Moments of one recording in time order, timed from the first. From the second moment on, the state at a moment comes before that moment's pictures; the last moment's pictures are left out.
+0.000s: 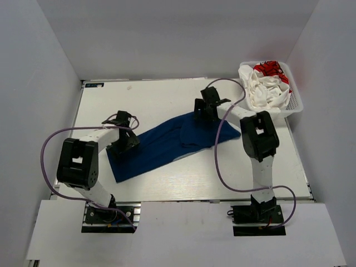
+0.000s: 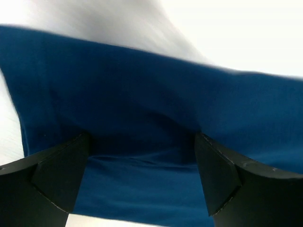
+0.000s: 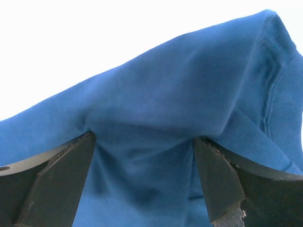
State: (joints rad) left arm -0.16 1.63 0.91 -0.62 -0.20 -0.79; right arm 0.45 2.06 1.44 -0.34 0.12 0.42
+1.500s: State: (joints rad) left arm -0.83 1.88 1.20 -0.91 0.08 -0.48; right arm 0.38 2.49 2.15 -0.50 -0.18 0.22
